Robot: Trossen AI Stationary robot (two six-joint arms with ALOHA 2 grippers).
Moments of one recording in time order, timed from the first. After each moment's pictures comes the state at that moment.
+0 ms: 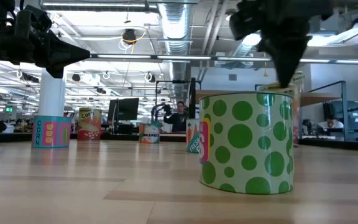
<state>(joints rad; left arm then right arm) 0.08 0.04 0.01 0.08 -0.19 -0.07 0.21 1.76 1.45 -1.31 0.14 0.38</state>
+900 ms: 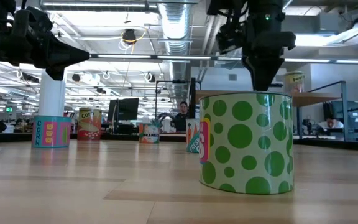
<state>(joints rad) 0.08 0.04 0.01 0.06 -0.16 -0.11 0.10 1.75 1.40 -1.18 0.23 0.26</state>
